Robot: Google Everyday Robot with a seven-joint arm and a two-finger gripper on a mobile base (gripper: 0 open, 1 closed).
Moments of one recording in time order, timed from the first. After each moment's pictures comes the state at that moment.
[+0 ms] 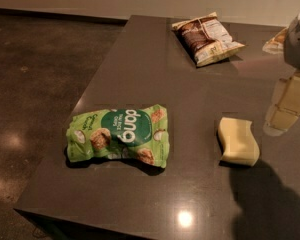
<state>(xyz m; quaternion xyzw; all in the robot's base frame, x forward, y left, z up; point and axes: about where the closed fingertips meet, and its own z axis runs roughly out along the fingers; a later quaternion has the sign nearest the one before) 0.438 -0.217 0.977 -0.60 0.78 -0.03 0.16</state>
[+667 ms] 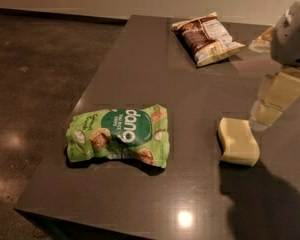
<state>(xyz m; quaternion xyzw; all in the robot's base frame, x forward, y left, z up) 0.449 -0.194 0.975 -0.61 0.77 0.00 0.18</state>
